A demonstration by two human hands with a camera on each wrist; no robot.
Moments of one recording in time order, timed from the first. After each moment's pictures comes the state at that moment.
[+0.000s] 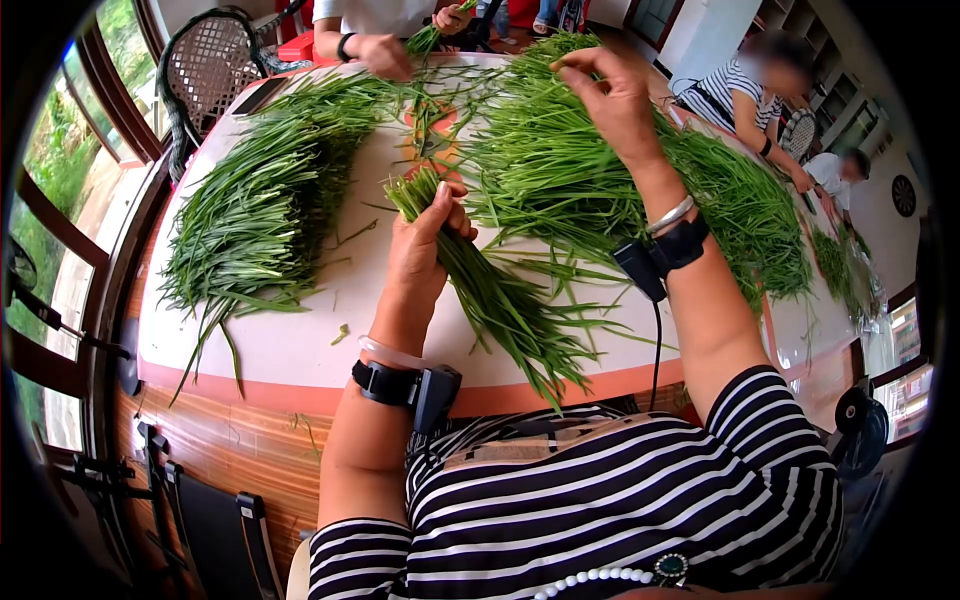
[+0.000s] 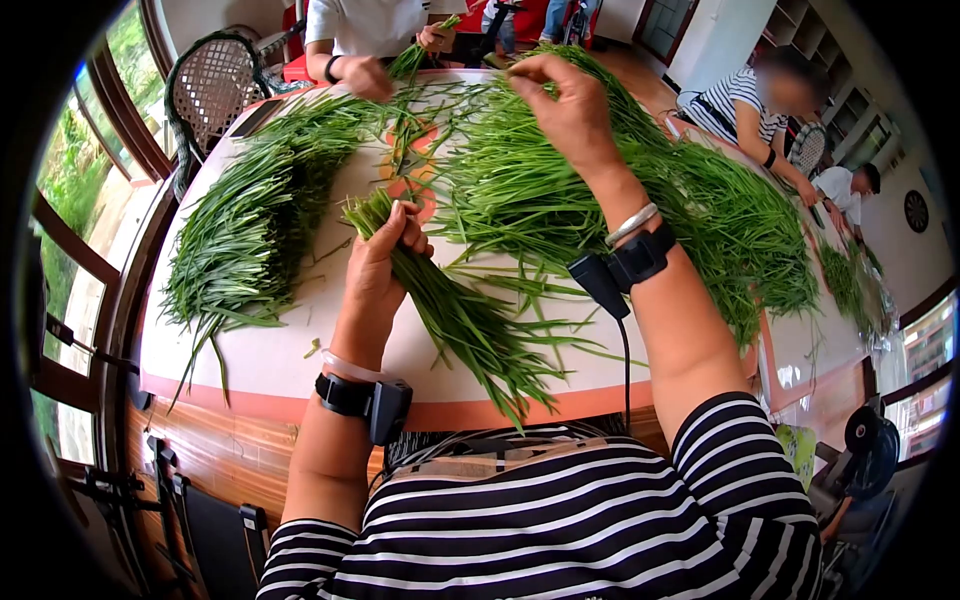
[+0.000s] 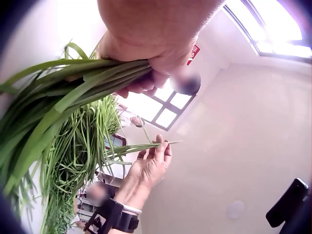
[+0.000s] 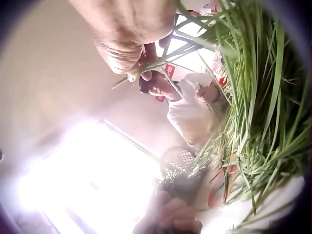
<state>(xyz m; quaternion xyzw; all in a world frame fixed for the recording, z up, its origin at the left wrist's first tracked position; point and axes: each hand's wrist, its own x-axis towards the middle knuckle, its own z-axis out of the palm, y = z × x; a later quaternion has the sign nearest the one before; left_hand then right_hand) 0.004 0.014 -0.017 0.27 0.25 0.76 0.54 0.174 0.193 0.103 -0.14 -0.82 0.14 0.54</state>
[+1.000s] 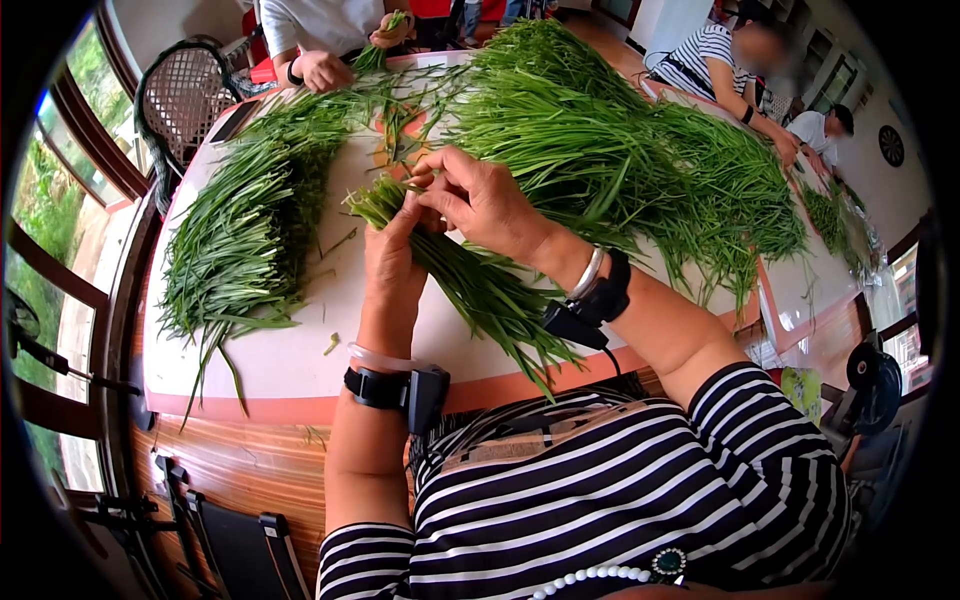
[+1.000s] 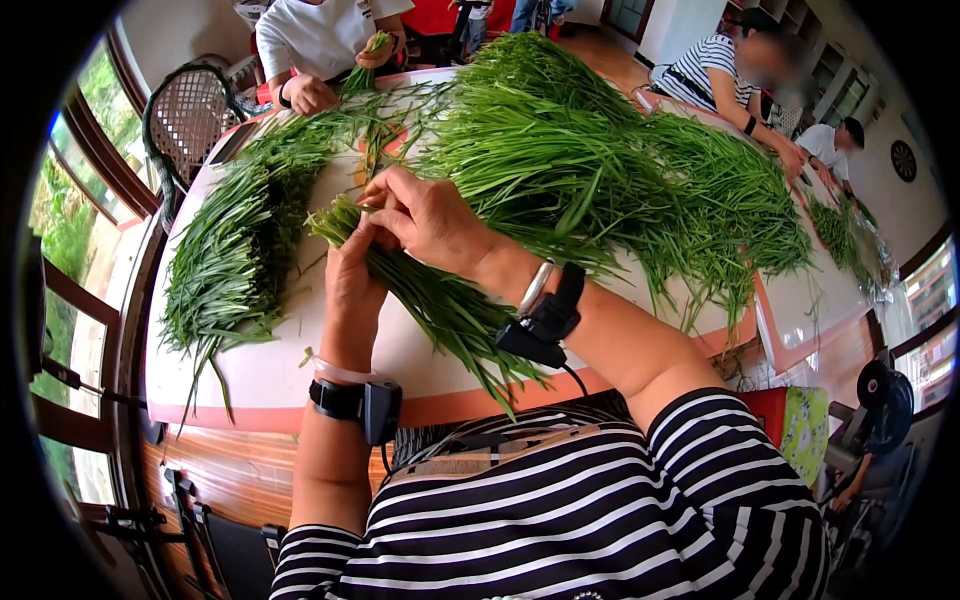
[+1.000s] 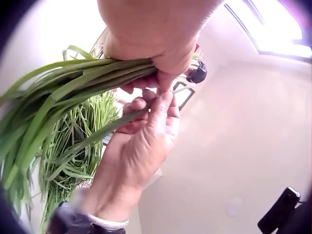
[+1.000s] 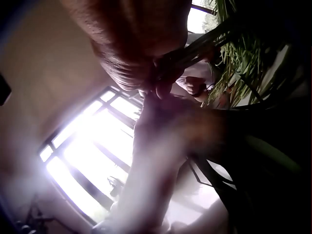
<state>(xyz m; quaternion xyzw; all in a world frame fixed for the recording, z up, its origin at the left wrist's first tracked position) 0.008 0.014 -0.018 0.28 0.21 0.78 0.51 0.131 0.077 0.038 -0.12 -0.84 0.36 0.40</state>
